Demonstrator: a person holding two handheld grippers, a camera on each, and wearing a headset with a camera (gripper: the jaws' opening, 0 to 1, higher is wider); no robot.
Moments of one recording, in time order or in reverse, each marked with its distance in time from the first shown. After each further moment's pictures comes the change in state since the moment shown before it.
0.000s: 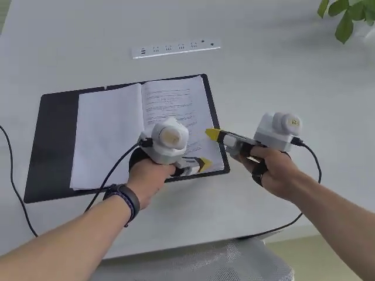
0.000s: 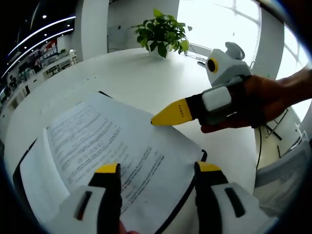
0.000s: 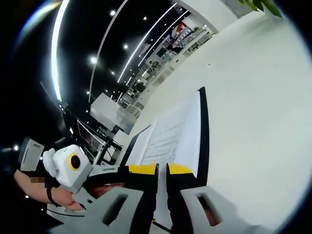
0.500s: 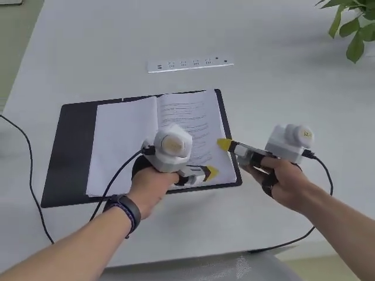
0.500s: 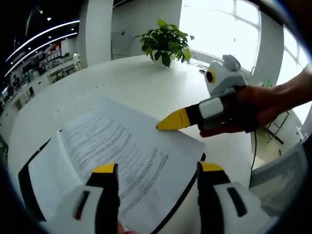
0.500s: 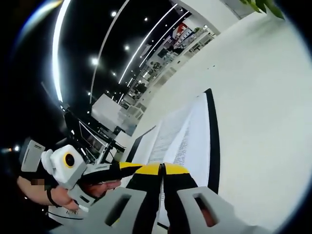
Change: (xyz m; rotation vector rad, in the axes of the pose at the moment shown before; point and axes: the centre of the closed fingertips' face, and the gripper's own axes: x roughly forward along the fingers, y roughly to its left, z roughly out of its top) left arm -0.035 0.015 0.011 -0.015 -0.061 0.027; right arm 0.006 0.017 0.003 0.002 -0.009 0.011
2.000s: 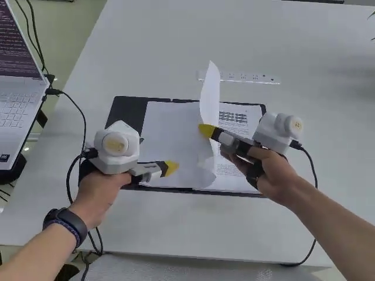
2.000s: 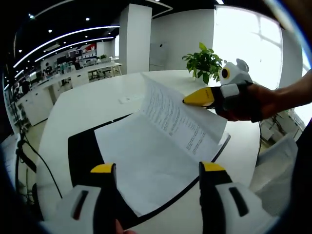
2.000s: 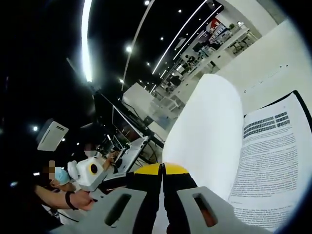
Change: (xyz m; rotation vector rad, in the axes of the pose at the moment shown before) left arm -0.180 0.114 -0.068 -0.157 -0.128 0.252; right arm 0.104 0.179 -0.033 -0.122 0.073 0.294
